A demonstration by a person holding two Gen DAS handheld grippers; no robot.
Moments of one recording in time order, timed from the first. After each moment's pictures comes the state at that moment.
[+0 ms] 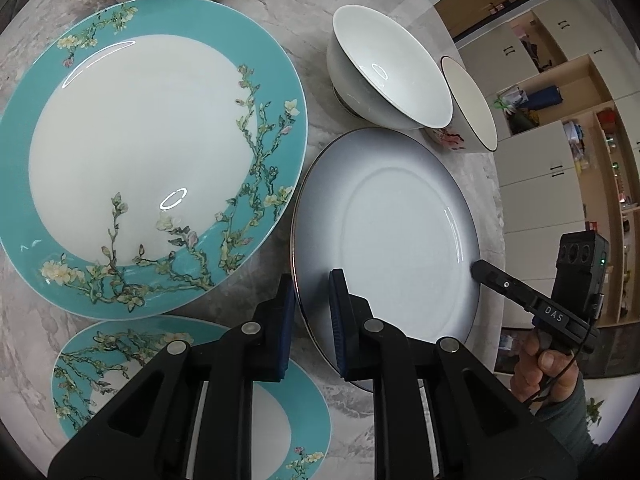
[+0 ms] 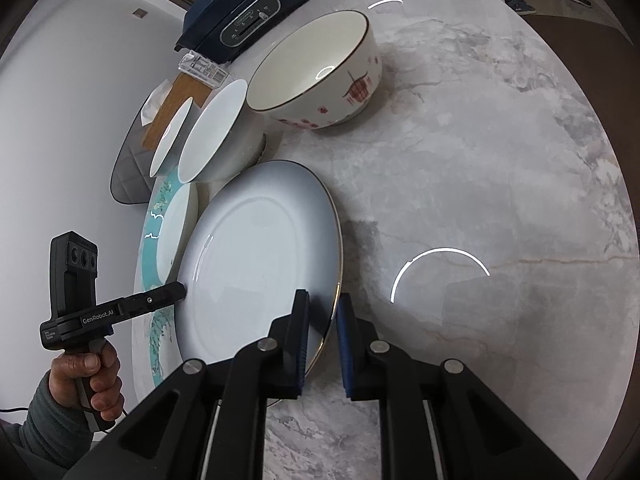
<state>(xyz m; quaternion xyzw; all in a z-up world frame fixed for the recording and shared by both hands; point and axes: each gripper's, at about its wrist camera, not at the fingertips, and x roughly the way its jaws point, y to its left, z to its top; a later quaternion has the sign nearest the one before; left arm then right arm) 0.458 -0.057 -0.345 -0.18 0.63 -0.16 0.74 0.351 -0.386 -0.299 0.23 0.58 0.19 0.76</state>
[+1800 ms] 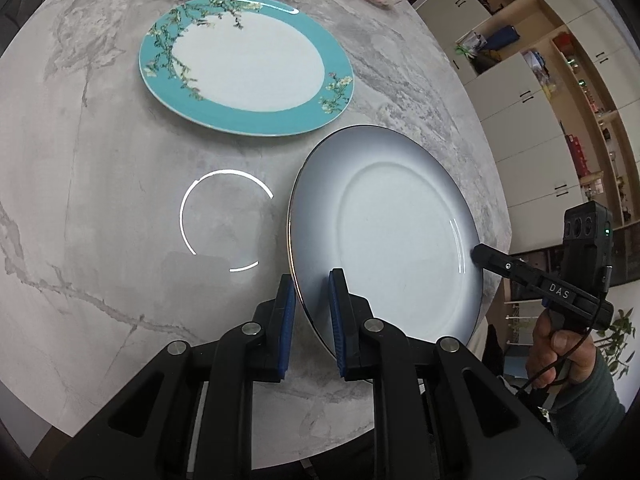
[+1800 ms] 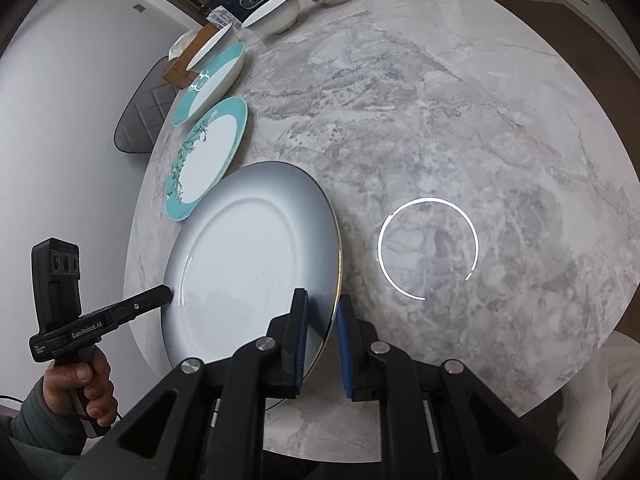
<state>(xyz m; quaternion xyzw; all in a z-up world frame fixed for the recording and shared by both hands) 0.122 0.019 -0.347 -0.11 0.62 -0.22 0.74 0.028 -0.305 -0.279 0.24 0.58 0.12 0.77</state>
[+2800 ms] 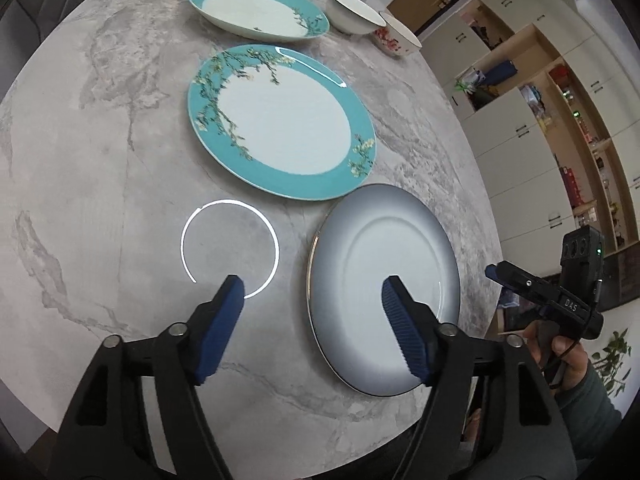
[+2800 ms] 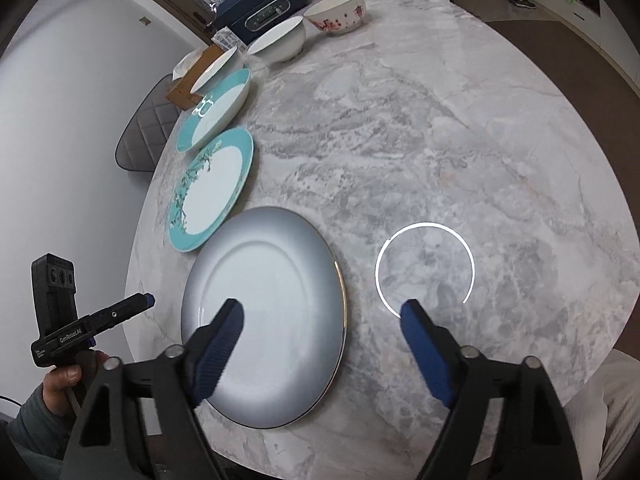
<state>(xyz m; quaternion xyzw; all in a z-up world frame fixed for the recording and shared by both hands) 0.141 0.068 -0.320 -0.15 0.58 -0.21 0.78 0.051 -0.310 -0.255 0.23 0.54 0.10 0.80</state>
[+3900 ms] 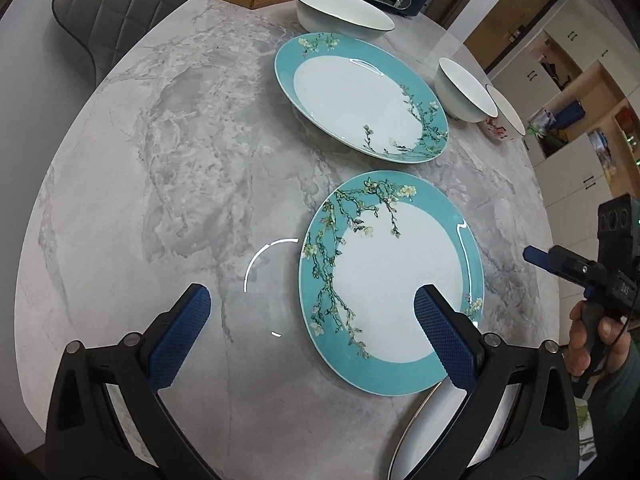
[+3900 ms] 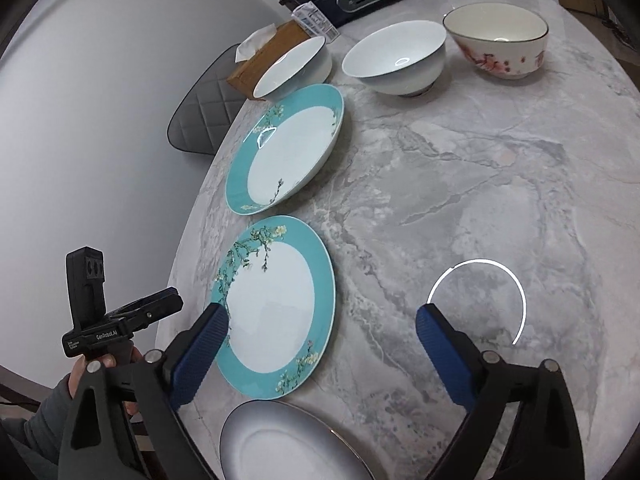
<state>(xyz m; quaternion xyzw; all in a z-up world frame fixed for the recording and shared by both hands) 0.292 0.107 -0.330 -0.12 0.56 -0.07 0.81 0.266 -0.254 -0.255 0.20 0.55 0.28 0.76</state>
